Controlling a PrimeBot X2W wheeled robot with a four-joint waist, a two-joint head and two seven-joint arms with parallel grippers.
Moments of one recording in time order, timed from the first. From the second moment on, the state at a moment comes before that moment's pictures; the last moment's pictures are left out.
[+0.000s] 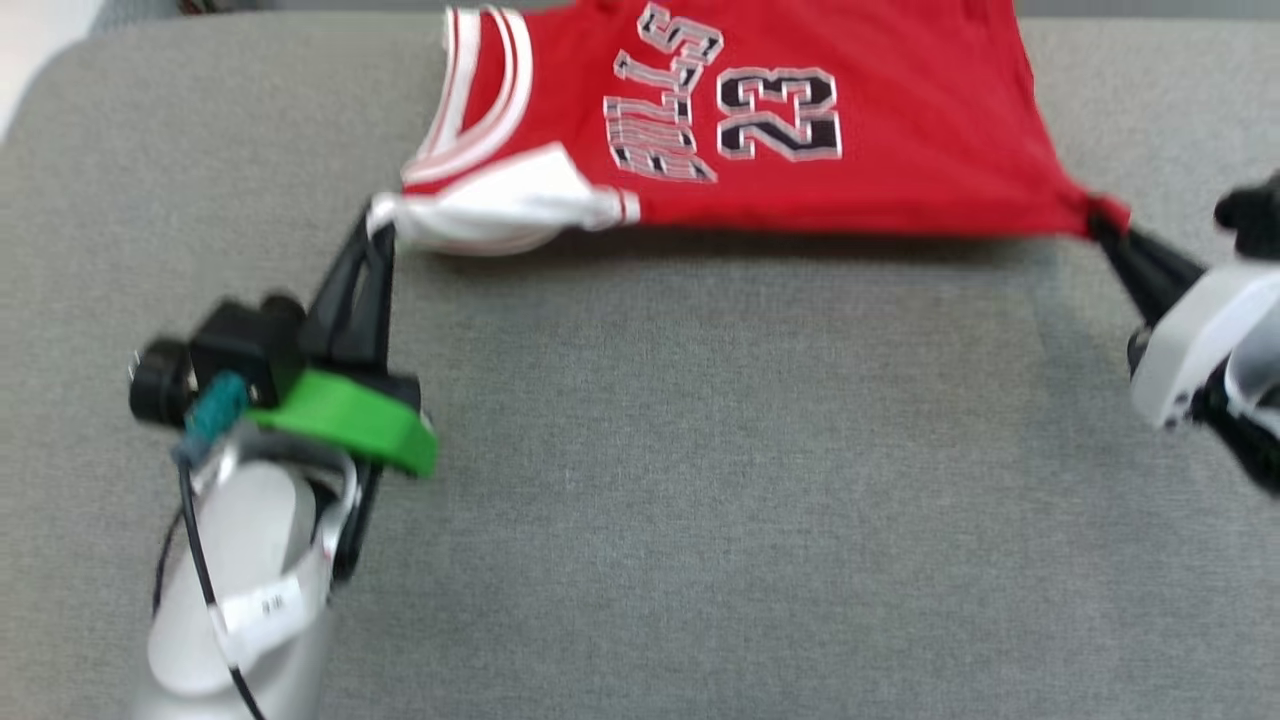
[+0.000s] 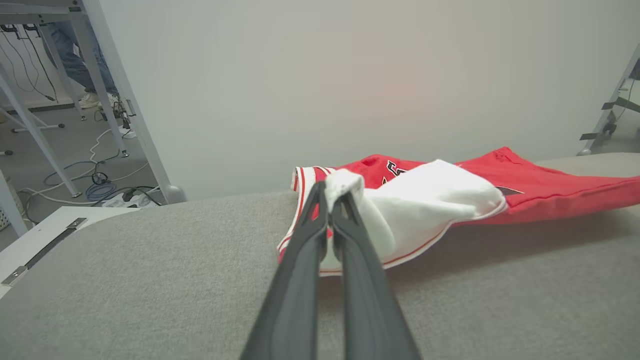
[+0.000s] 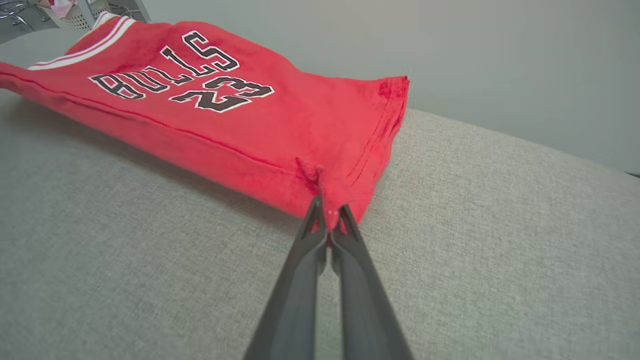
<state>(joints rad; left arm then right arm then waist) -0.44 0.26 -0.19 0.24 -0.28 -0.08 -0.26 -0.76 -0.67 0.76 0.51 0.85 0.13 -0.07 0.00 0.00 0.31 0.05</state>
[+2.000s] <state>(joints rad) -0.13 0.37 -0.35 0.22 -0.35 -0.12 -0.11 0.00 -0.60 0.34 0.18 0.77 0.13 0.09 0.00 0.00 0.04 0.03</state>
